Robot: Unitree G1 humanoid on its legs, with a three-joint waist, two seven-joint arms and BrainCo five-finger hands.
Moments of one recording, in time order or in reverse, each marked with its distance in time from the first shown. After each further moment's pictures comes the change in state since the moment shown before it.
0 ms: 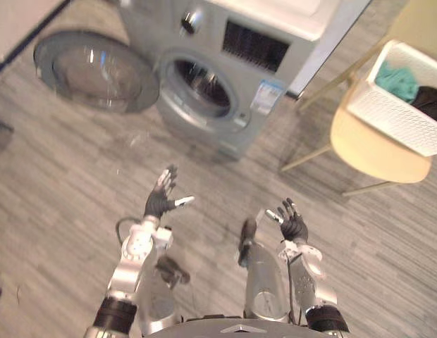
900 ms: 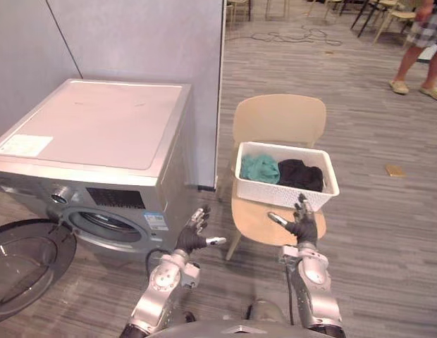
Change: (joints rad) left arm 0.039 -0.056 -0.235 0.067 0.068 0.042 -0.004; right arm 0.066 0.063 -0.102 -0.253 -0.317 0.000 -0.200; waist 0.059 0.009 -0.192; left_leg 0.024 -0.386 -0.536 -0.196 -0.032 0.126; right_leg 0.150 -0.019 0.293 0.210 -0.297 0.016
